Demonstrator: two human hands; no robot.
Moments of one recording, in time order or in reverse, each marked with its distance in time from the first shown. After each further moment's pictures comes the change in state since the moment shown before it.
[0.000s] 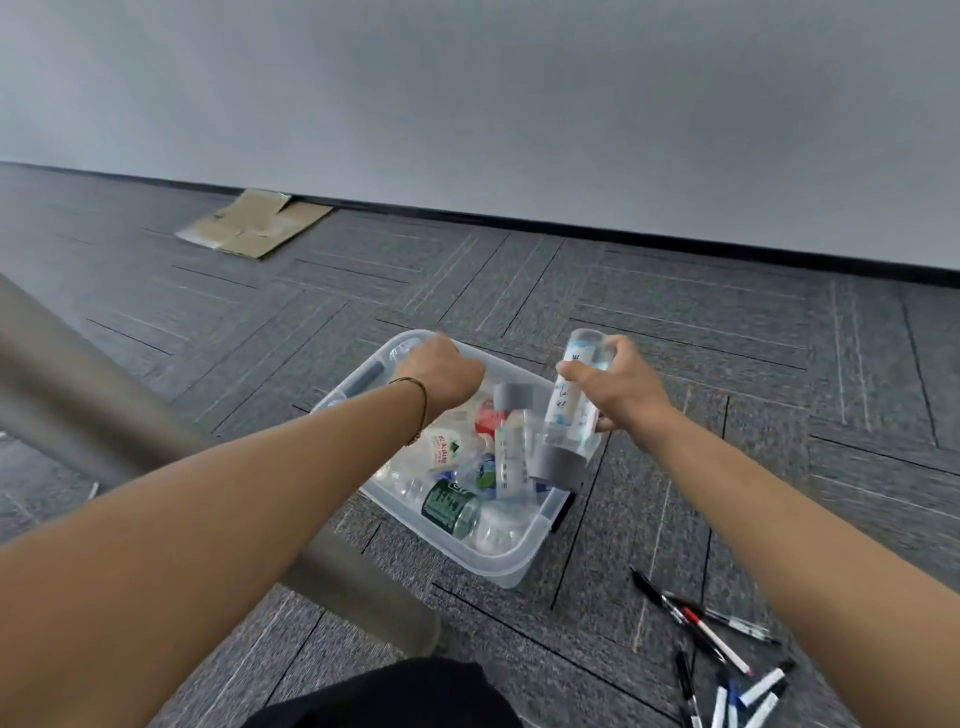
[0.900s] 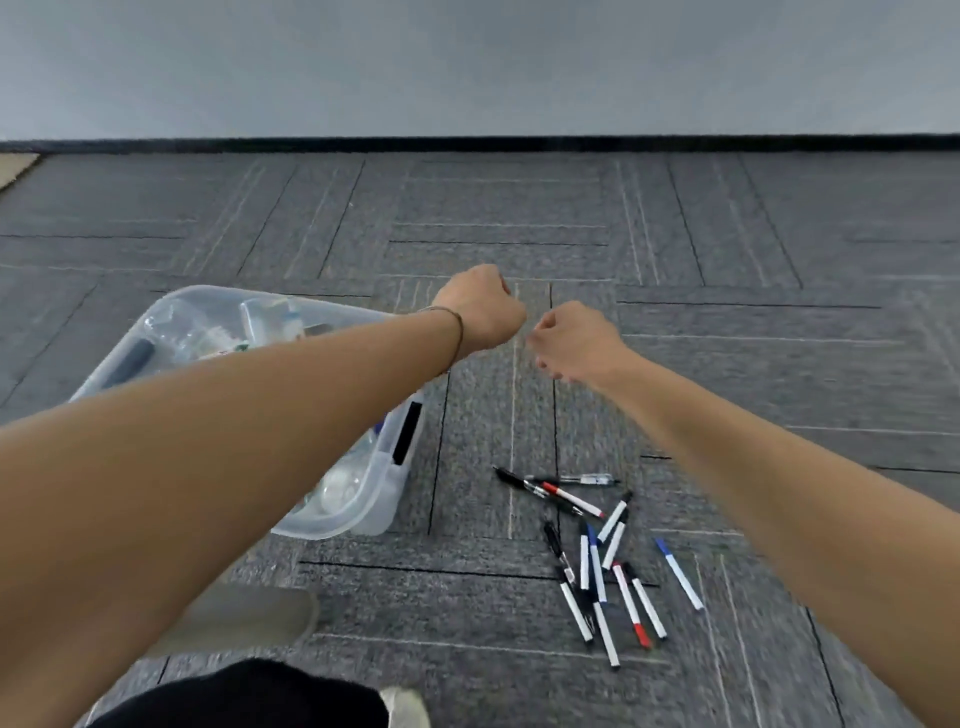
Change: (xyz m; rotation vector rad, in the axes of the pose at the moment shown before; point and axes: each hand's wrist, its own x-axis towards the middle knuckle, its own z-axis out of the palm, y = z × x) left_hand -0.029 0.143 0.173 0.124 -0.280 0.559; right_hand -0.020 0.118 -0.094 -0.406 0.117 0.192
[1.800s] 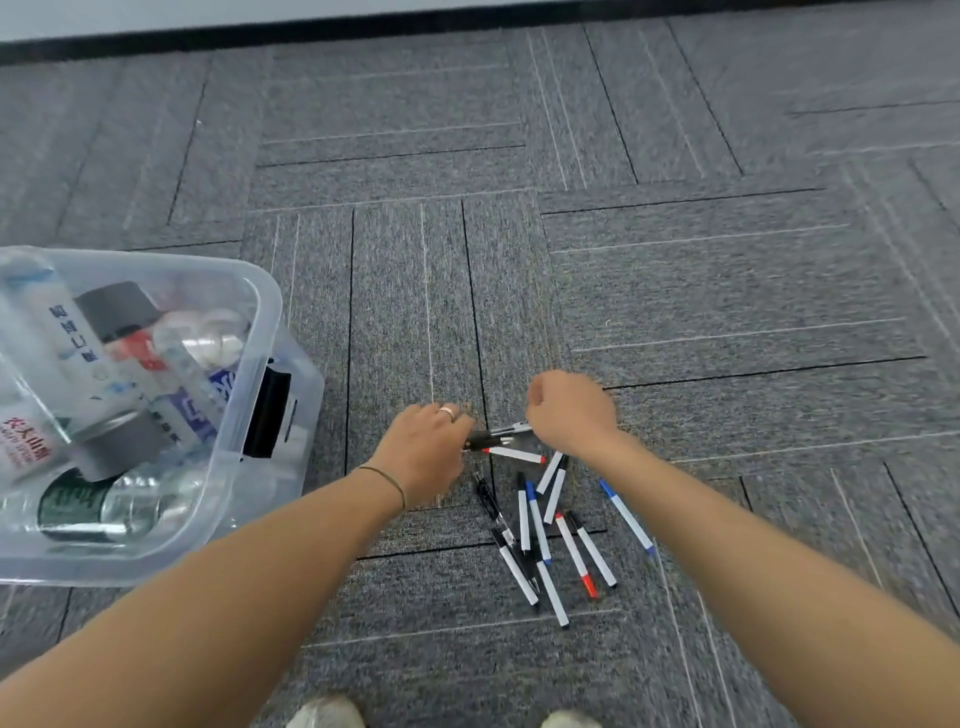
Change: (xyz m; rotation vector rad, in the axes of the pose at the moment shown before) left_hand -0.053 -0.091 0.216 0.553 -0.327 0.507; right_hand -0.007 0.183 0.087 -0.258 -0.054 0.104
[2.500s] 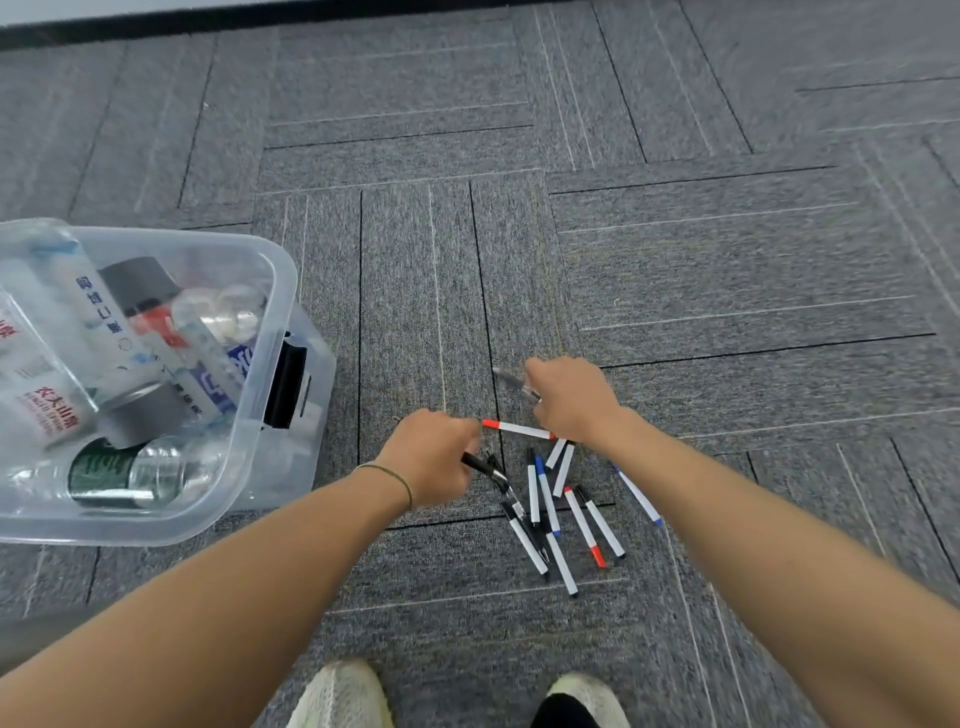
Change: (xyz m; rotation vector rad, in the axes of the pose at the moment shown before) left_hand -0.030 0.011 -0.010 -0.176 -0.111 -0.020; right_hand 0.005 0.009 0.019 -0.247 0.035 -0.311
